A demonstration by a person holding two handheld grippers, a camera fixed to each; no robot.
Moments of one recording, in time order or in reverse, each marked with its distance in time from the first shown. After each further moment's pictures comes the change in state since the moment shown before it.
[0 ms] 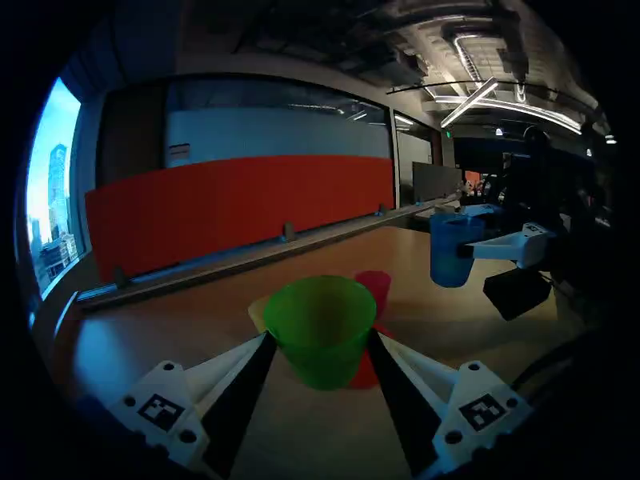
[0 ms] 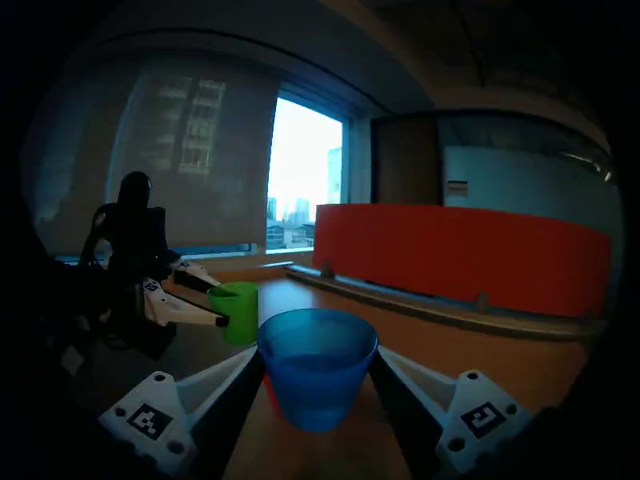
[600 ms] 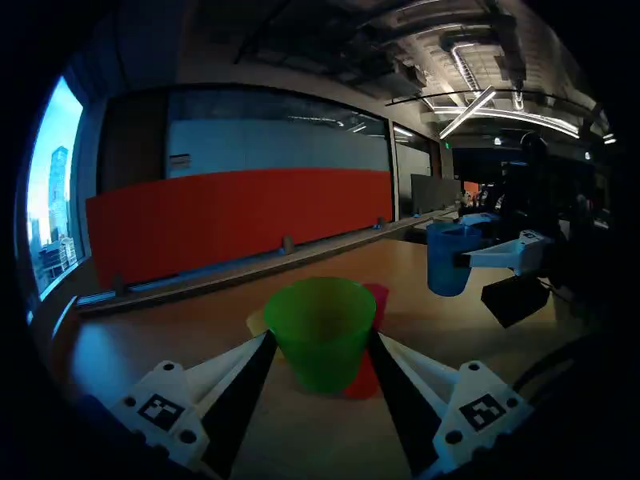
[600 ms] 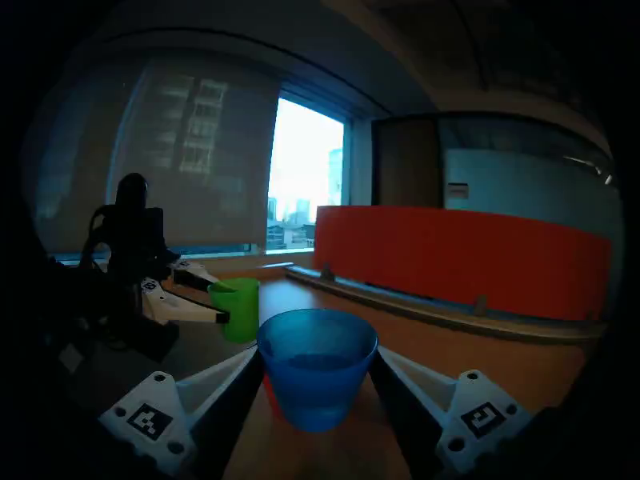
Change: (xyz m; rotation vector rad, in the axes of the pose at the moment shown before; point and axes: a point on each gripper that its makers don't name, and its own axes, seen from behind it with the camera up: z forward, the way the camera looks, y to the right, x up) left arm 0.011 0.002 0.000 -0.002 0.055 -0.001; right arm 0.006 0.000 -0.002 -0.001 0.002 -0.009
